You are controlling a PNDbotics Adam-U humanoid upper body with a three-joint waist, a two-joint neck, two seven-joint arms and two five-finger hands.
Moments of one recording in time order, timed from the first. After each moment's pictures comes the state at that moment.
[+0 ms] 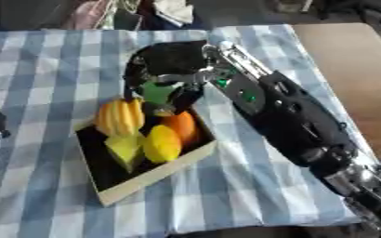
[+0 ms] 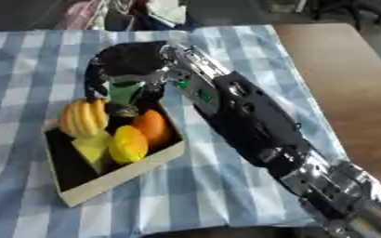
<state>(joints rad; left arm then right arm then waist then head) -0.08 0.22 -0.02 -1.94 -0.27 0.05 0.02 -0.92 -0.26 0.46 -1.30 0.78 -0.73 0.43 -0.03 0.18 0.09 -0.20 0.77</state>
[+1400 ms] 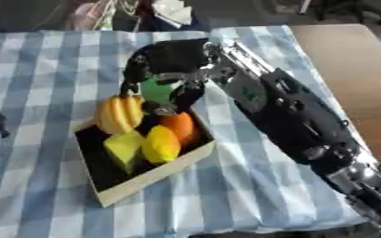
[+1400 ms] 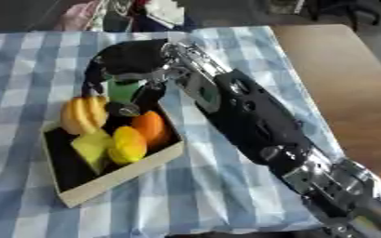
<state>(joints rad) -0.08 0.23 -0.02 -1.94 -0.27 0.05 0.02 -0.93 -0.27 0.46 -1.30 0.77 -0.70 0.46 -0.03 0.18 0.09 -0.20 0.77</state>
